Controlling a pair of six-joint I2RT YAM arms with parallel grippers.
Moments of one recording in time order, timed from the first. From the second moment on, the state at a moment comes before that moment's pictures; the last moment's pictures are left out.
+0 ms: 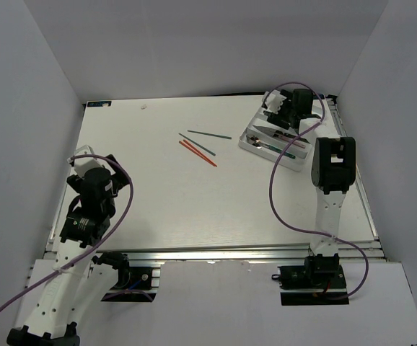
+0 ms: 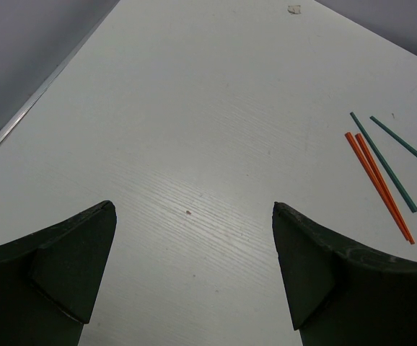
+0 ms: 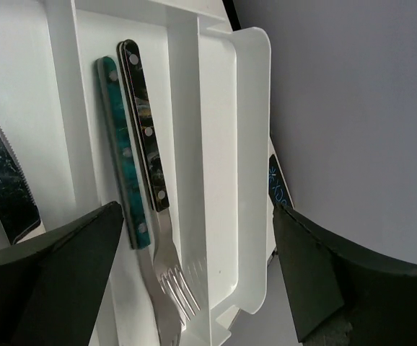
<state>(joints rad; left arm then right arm) -0.26 0.64 0.77 -0.55 -0.59 -0.45 0.07 2.28 1.76 -0.02 -0.20 -1.16</state>
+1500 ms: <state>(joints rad) -0.26 0.60 0.77 -0.55 -0.57 -0.44 0.34 2.57 2.30 -0.51 -0.52 -0.48</state>
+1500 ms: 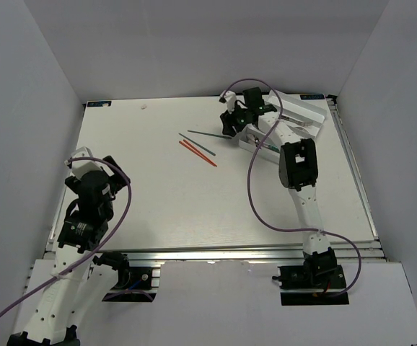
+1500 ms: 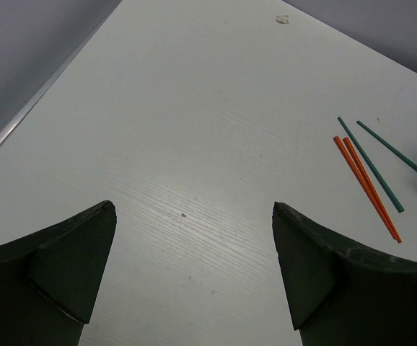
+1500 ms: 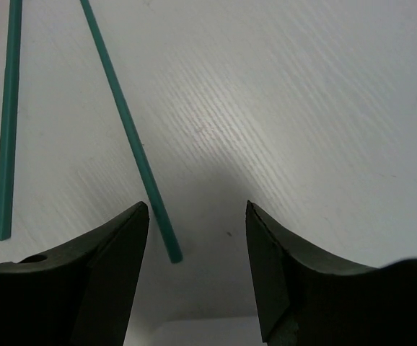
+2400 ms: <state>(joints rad) -0.26 0.58 0.77 -0.55 -0.57 -0.44 0.39 2.63 2.32 -0.56 -0.59 -0.69</state>
